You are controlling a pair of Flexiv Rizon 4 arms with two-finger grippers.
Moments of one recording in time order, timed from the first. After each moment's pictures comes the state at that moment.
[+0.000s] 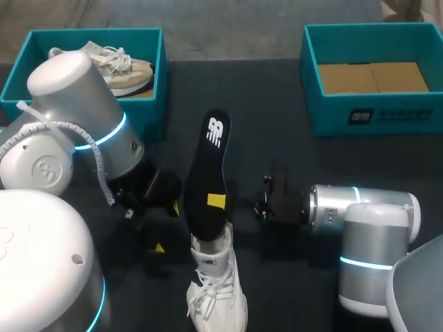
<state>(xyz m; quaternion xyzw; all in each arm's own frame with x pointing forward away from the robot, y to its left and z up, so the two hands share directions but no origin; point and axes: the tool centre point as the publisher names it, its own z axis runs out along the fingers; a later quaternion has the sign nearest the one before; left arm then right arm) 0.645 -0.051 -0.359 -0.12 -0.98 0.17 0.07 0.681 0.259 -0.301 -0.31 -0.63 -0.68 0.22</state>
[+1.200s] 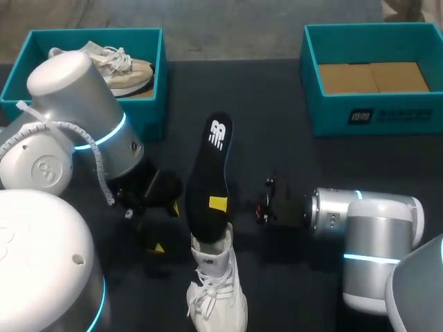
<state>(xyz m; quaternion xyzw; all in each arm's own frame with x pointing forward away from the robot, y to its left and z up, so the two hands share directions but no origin) 0.645 -0.051 -0.358 -0.12 -0.98 0.17 0.07 0.677 0.255 -0.301 -0.31 -0.63 -0.68 0.20</state>
